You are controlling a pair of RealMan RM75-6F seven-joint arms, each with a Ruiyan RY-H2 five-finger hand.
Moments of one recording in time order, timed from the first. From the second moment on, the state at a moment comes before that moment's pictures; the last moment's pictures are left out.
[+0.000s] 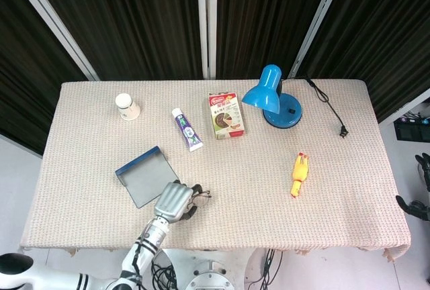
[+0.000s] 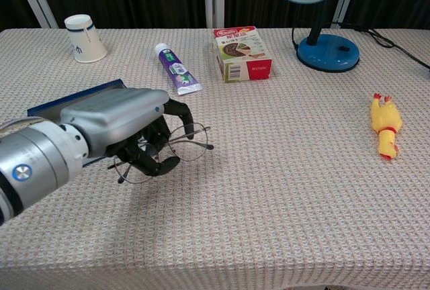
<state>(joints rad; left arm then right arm) -0.63 -1.79 -0.09 -1.84 1.00 1.22 0.80 0.04 -1.10 0.10 -1.36 -1.41 1.41 0.42</state>
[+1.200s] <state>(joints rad) -0.61 -1.61 -0.10 -1.88 1.18 1.29 0.65 0.03 -1.10 0.11 -1.34 -1.41 1.43 0.43</state>
